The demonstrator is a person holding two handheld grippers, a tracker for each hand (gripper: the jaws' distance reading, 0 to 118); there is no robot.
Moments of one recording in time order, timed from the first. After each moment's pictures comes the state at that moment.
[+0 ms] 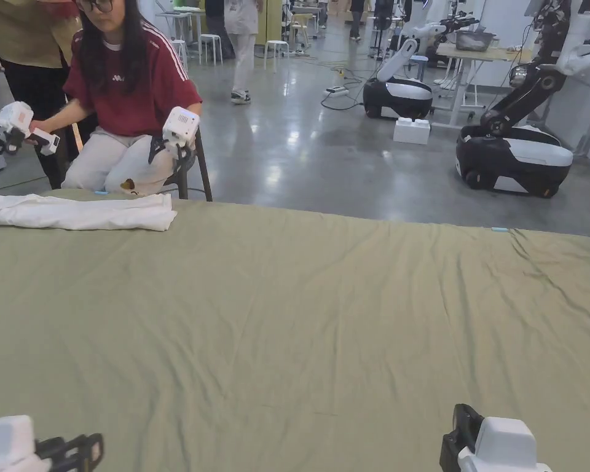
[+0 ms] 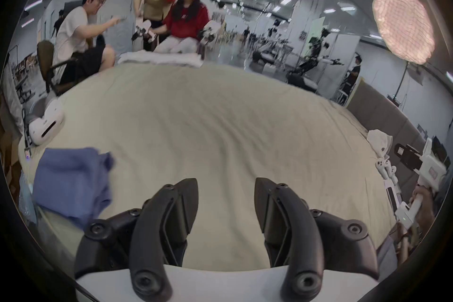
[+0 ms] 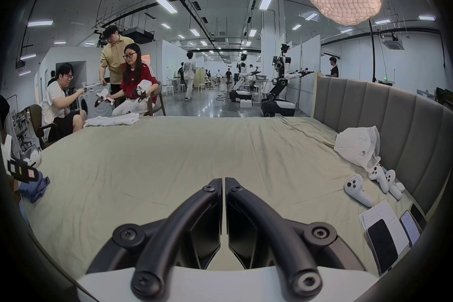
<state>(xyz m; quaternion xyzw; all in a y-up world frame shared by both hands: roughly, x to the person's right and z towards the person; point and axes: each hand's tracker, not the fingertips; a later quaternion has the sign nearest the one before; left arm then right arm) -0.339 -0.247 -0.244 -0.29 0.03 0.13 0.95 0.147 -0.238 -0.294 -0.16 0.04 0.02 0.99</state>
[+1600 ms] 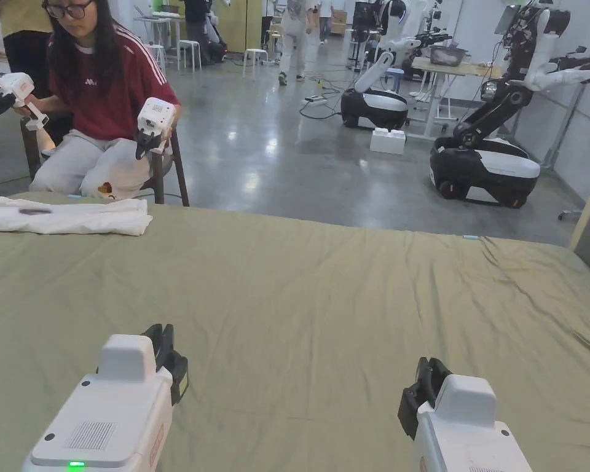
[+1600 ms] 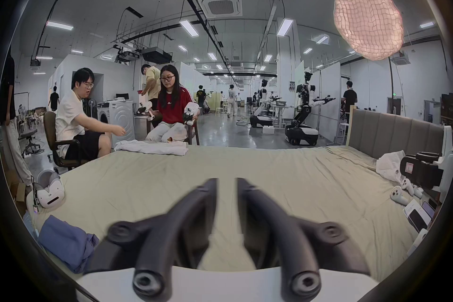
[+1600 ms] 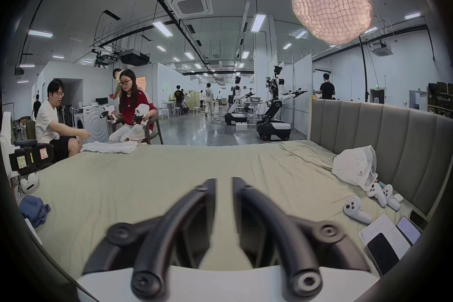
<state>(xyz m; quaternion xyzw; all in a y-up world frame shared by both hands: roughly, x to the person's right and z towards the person) -0.206 -0.188 -0.293 -0.07 0.07 0.02 0.99 0.121 -0.193 -0.300 -0.08 0.02 0.01 1.00</state>
